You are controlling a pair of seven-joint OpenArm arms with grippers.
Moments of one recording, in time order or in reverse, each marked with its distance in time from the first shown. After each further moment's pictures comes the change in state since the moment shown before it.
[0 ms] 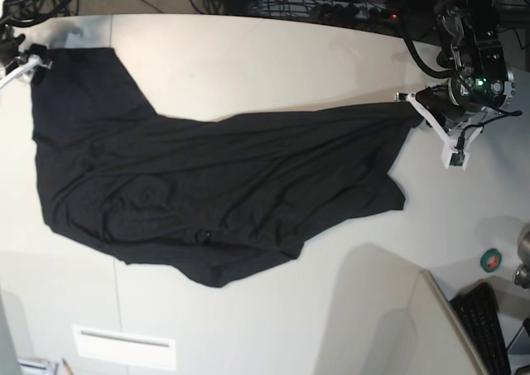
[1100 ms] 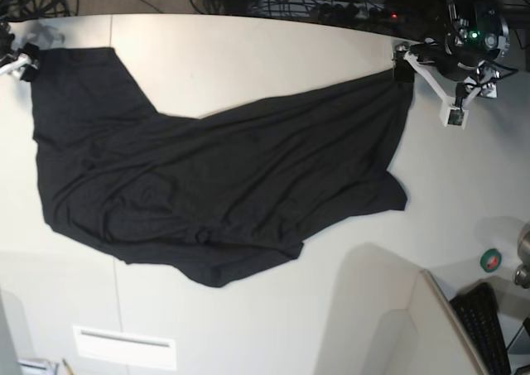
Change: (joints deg) left arm 13.4 -0.2 -0.3 5.8 -0.2 0.0 -11.3; right arm 2.6 5.2 2.7 -14.6 0.0 0.5 4.2
